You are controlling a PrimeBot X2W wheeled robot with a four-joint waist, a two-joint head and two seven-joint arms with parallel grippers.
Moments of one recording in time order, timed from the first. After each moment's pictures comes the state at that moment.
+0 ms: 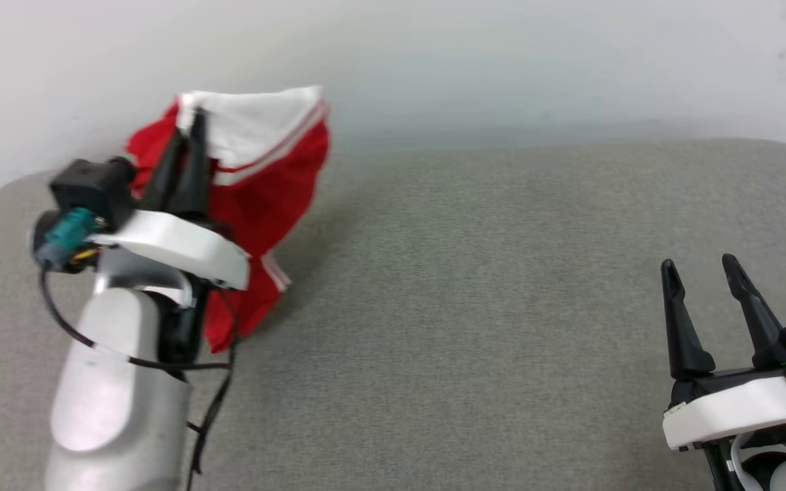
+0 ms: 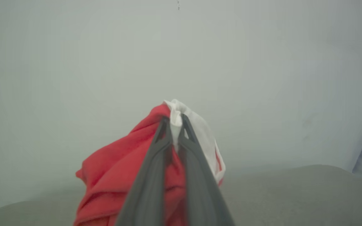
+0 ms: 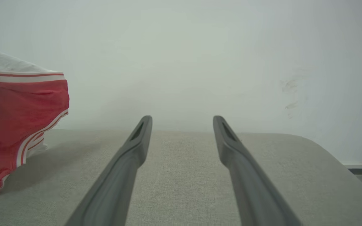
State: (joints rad) left arm -0.53 0.19 -0.06 0.27 -0.29 -0.10 -0.12; right arm -0.02 -0.05 -0.05 -0.18 0.13 0.13 -0.01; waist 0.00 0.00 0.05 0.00
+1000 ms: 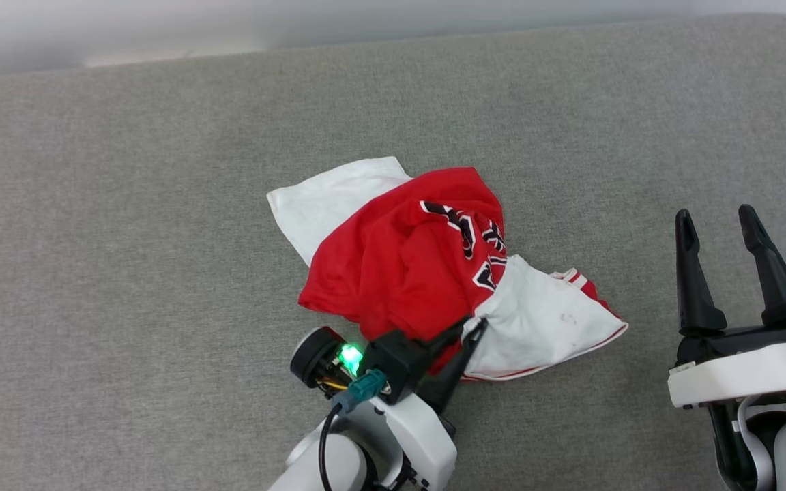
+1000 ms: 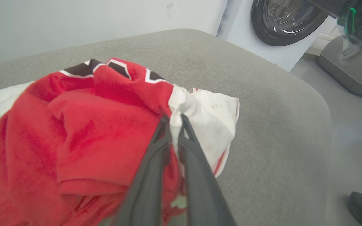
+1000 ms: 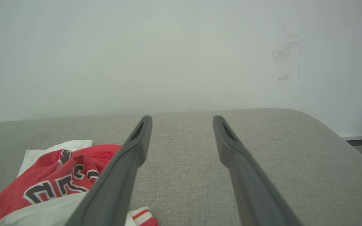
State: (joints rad) left arm -0.32 0.11 -0.64 0.19 -0.27 -0.13 -0.08; right arm -0.12 -0.05 -0.07 -0.15 0.15 0.13 -0.07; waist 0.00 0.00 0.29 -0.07
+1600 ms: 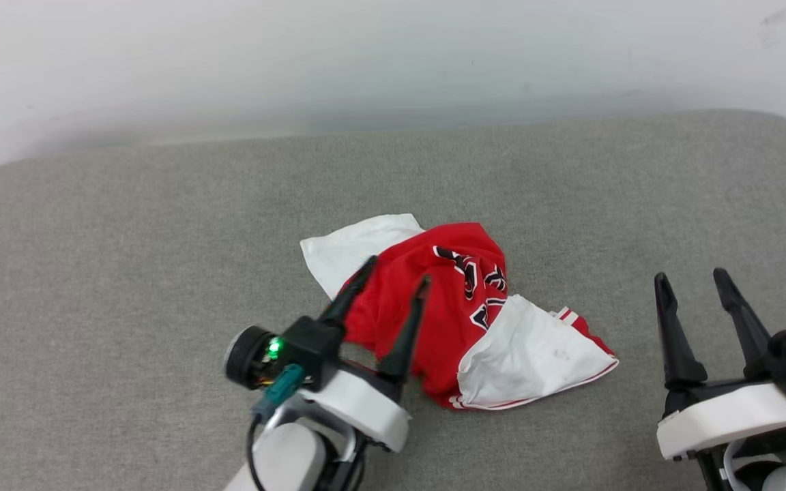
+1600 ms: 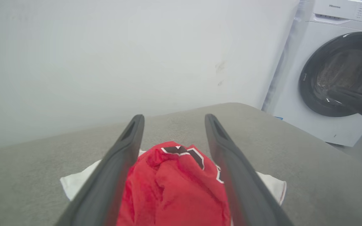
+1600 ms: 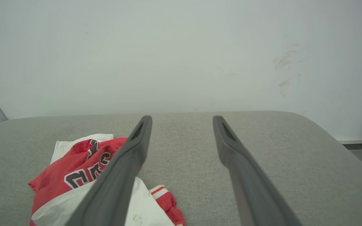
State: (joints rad) left arm -0.29 0.10 -0.51 0.18 -0.30 0.01 -0.26; right arm -0.01 -0.05 -0.05 -0.15 0.14 0.13 -0.02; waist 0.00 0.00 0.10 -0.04
